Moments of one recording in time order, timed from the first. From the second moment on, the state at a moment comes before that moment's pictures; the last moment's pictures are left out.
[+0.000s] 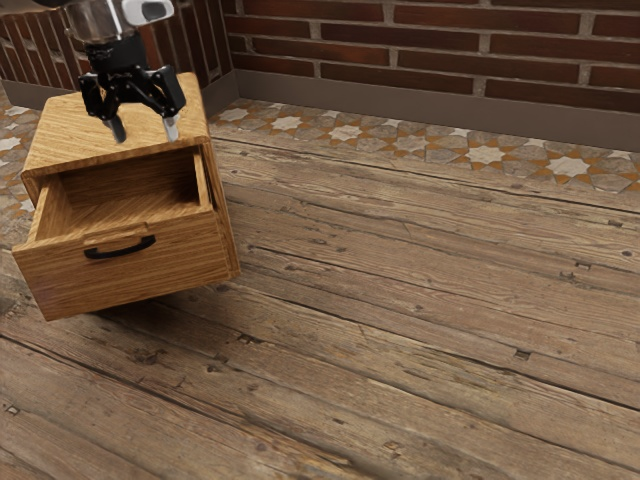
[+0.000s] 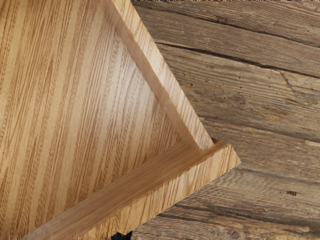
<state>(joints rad) 0.18 0.02 -0.06 -1.42 -0.08 1.42 -0.10</state>
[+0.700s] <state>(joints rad) 0.84 -0.94 -0.61 -2.31 -0.50 1.34 -0.22</state>
